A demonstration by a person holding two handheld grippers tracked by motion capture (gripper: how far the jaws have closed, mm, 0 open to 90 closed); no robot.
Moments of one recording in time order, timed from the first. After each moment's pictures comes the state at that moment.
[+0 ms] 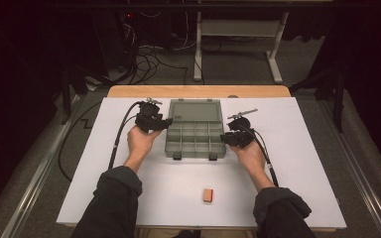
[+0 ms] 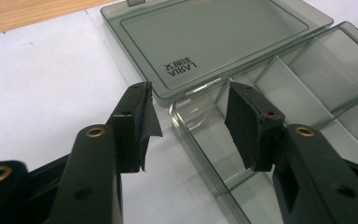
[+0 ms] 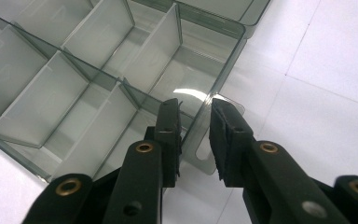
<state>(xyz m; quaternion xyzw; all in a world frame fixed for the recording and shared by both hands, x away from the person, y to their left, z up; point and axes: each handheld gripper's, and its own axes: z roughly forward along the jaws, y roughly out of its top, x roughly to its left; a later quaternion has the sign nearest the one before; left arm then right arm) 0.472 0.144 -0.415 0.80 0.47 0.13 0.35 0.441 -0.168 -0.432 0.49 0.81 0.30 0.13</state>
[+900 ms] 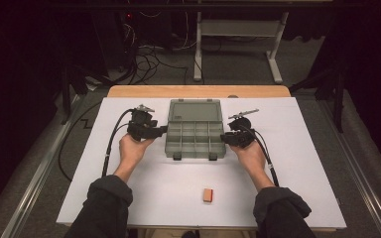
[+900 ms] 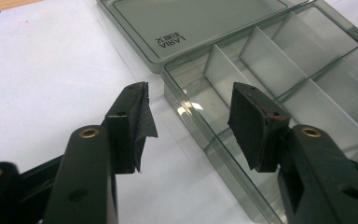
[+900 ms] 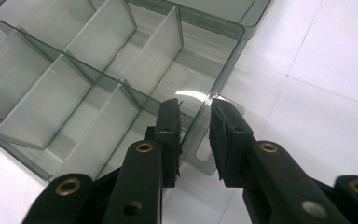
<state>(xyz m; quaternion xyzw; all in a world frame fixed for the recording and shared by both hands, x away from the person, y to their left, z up) 0.443 0.163 -0.418 0.81 0.45 0.12 0.37 0.441 -0.171 -0.433 0.49 0.81 0.31 0.13</state>
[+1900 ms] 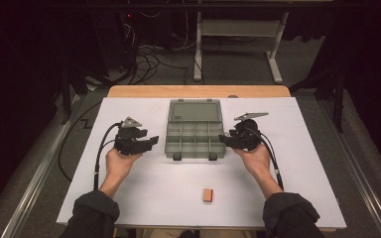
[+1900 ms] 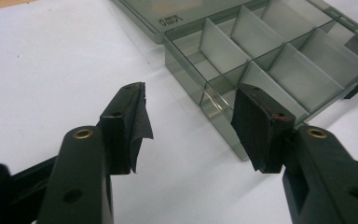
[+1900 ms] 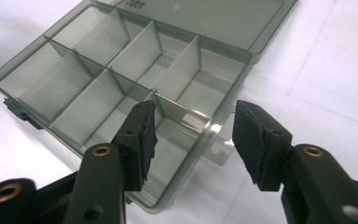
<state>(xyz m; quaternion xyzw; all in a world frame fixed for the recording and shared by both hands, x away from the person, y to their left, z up) 0.392 0.190 -0.423 0.79 0.44 0.15 0.40 0.418 -0.184 -0.418 0.45 0.79 0.38 0.15</state>
